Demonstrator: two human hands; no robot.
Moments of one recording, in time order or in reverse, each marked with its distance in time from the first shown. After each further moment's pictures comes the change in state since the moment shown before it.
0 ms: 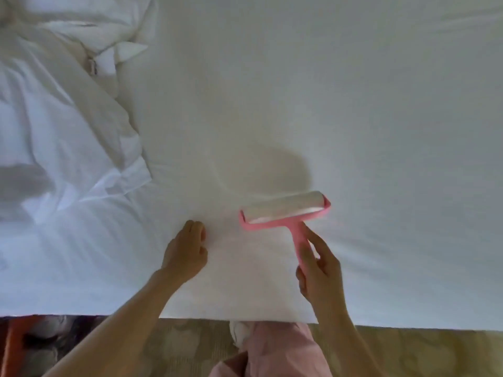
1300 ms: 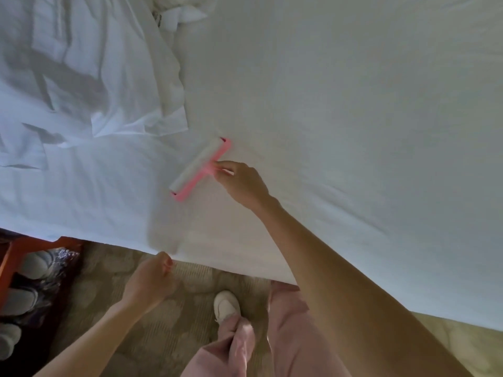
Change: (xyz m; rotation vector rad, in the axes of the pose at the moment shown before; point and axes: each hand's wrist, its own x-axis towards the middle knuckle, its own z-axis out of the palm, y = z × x) left_hand -0.158 -0.101 0.062 -0.192 -0.042 -0.343; right_hand 0.022 -0.038 0.155 -0.573 -0.523 -0.294
